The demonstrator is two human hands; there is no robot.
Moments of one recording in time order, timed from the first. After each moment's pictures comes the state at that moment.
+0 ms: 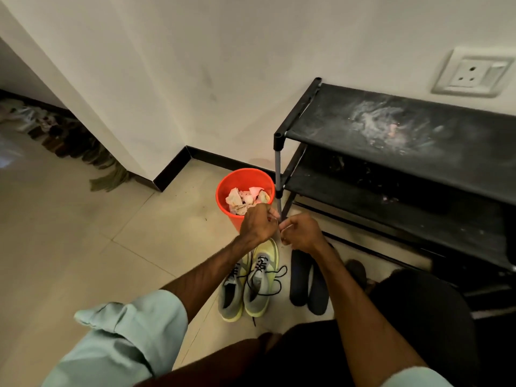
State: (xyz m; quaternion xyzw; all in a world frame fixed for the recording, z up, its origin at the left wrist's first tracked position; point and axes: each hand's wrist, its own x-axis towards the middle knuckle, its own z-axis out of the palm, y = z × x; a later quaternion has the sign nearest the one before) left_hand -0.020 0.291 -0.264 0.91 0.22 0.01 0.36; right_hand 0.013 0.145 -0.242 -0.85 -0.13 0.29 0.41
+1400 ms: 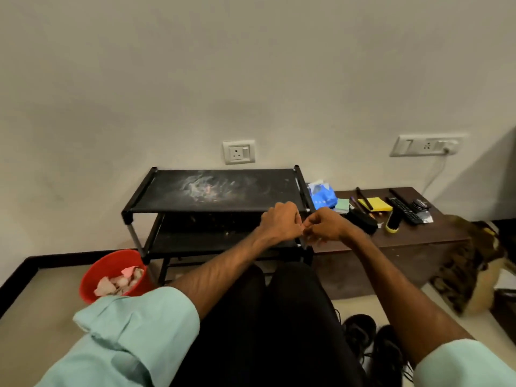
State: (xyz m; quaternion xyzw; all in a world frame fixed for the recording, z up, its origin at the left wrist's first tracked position) left_hand -0.018 -0.079 -0.019 0.95 -0.17 -0.06 0.26; right_hand -0.022 -0.244 -0.032 -0.93 0.02 0.13 0.35
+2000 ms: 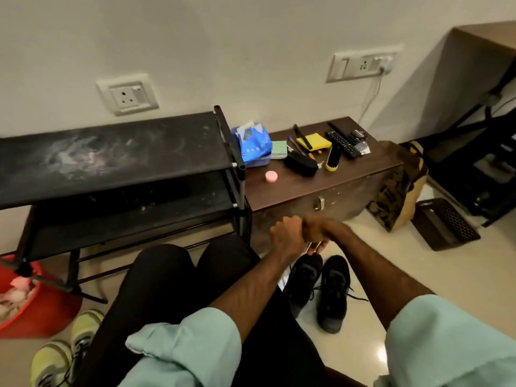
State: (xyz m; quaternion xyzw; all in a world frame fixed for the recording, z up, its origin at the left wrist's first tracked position) left_hand -0.049 -0.259 -0.172 0.93 -0.22 -0.20 0.21; right_hand -0.039 -0.385 -0.189 -0.86 0.20 0.40 0.25
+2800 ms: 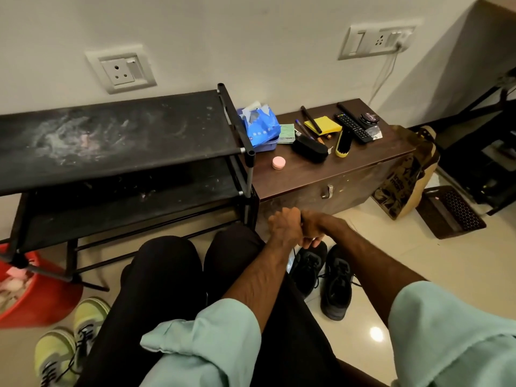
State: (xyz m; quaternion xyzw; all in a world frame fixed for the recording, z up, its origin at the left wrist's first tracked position) left_hand -0.022 -0.247 -0.198 0.93 -0.22 -0.24 0.15; right_hand -0.025 -0.362 -0.222 -0.85 0.20 0.41 0.26
